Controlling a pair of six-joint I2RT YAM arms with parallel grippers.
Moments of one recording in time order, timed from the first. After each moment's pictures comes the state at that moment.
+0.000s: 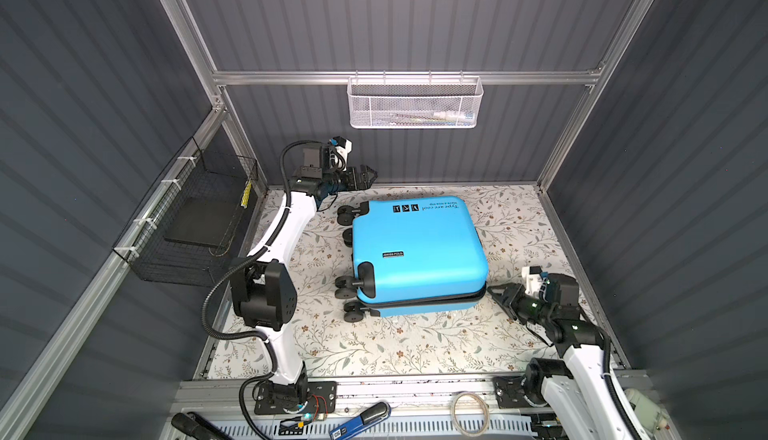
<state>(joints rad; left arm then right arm) -0.21 1.91 1.85 -0.48 0.51 -0.23 -0.04 0.62 0.35 -0.50 -0.63 0.81</state>
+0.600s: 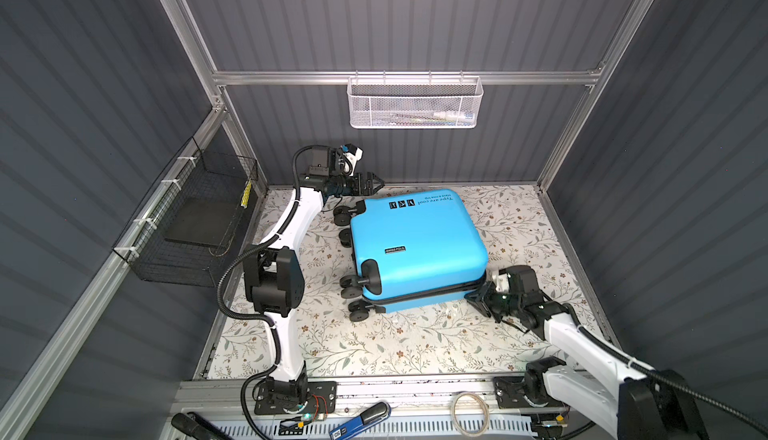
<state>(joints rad) -0.21 2.00 1.89 -0.55 0.63 -0.16 0.22 1.08 0.43 -0.18 -0.48 1.04</state>
